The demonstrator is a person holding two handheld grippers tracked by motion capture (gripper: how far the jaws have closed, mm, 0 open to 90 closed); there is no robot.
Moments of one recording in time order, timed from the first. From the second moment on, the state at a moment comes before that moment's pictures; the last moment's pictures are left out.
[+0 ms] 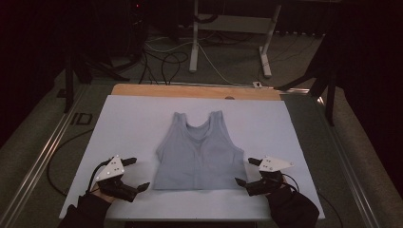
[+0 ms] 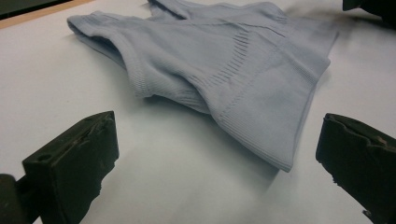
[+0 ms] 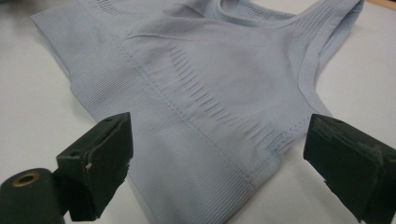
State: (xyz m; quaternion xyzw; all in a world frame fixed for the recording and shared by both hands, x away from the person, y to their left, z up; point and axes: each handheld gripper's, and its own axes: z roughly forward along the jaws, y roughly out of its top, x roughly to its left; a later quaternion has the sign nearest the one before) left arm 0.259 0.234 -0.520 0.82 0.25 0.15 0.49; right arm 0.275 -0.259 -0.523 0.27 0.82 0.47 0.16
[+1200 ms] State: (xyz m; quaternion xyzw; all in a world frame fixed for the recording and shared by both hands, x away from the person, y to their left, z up) left arm 0.260 0.204 -0.481 0.84 0.22 0.13 0.48; right arm 0.292 -0.221 -0.474 0.24 0.82 0.49 0.17
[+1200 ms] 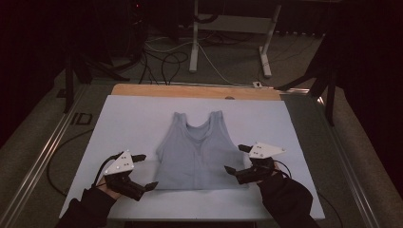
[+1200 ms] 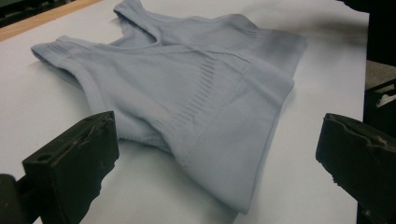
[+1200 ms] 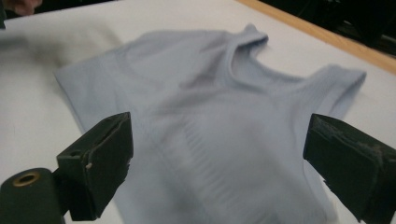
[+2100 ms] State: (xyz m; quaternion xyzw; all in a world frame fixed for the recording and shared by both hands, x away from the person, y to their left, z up) left arm 0.258 0.176 -0.457 0.85 0.24 0.16 0.44; right arm 0.361 -0.172 -0.428 0.20 0.83 0.49 0.18
